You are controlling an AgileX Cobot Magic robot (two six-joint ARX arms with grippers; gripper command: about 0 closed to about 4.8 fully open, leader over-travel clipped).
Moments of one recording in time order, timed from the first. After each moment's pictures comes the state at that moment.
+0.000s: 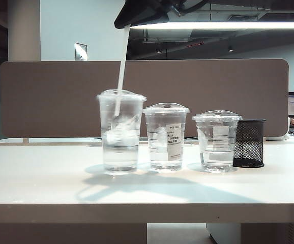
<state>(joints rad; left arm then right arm) -0.09 0.04 0.86 -1.05 0.42 -0.08 0.66 1.52 1.26 -0.08 -0.31 -0.18</state>
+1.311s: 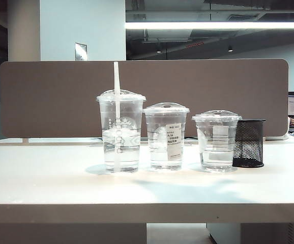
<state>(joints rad) -0.09 0.04 0.43 -0.28 0.42 -0.14 0.64 1.05 1.23 0.00 -0.15 -0.19</state>
